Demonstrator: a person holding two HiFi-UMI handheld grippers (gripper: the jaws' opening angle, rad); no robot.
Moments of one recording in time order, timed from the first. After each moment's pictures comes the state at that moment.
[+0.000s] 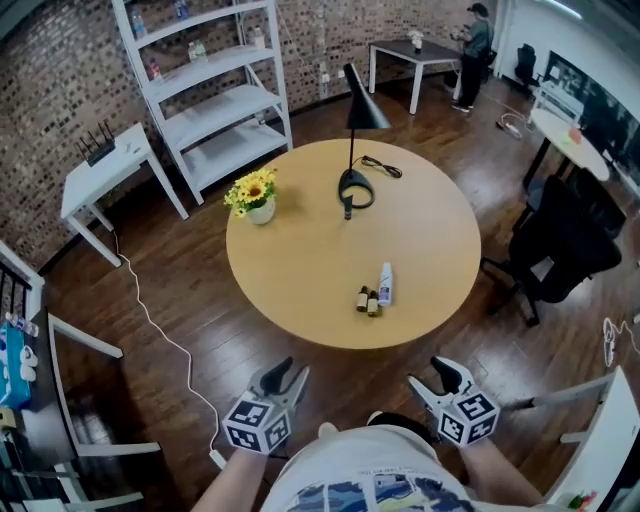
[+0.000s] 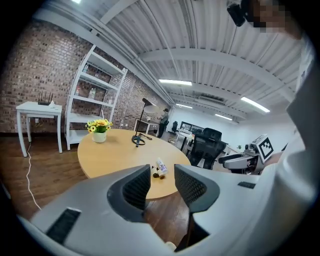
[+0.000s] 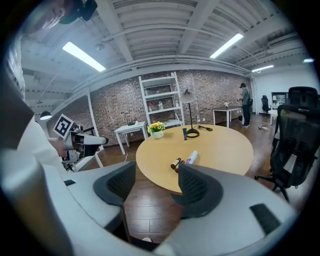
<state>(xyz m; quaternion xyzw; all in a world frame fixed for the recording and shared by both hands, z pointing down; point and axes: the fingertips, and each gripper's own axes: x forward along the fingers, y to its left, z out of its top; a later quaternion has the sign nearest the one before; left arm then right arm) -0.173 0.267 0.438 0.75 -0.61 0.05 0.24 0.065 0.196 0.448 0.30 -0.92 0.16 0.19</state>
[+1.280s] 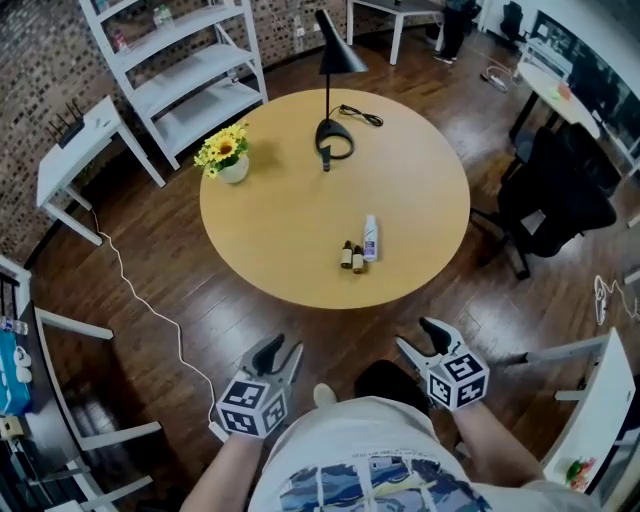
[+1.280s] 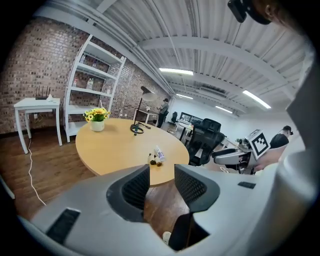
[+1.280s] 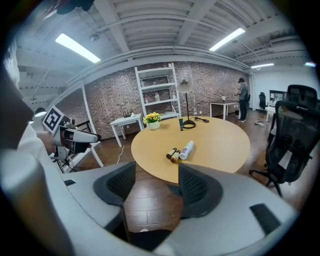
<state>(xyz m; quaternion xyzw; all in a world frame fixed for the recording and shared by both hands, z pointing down) -0.152 0.271 0.471 0.75 -0.60 0.09 0.28 0.065 0.185 0.490 0.31 -0.90 0.17 0.24</state>
